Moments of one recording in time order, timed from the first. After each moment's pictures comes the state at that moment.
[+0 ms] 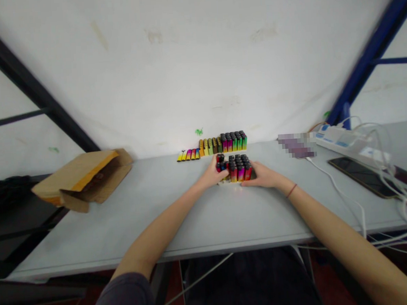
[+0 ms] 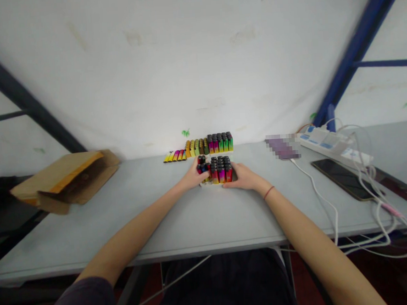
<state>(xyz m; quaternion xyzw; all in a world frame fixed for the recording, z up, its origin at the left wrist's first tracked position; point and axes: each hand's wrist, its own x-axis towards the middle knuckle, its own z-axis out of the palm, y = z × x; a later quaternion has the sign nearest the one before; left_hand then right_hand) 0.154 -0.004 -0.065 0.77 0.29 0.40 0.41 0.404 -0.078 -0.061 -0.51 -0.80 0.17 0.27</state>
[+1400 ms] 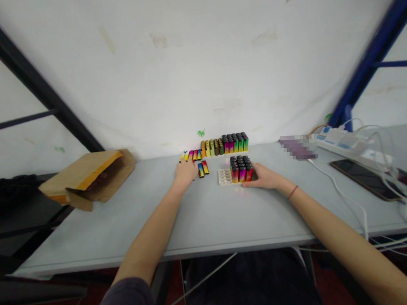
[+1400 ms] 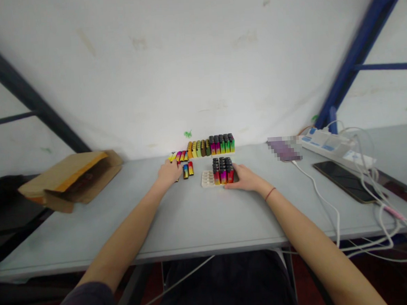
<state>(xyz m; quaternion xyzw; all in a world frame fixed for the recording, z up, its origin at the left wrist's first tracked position) 0.096 0.000 -0.016 0.71 0.70 0.07 0.01 0.406 -0.076 -0.064 -0.52 -0.79 0.17 0.27</state>
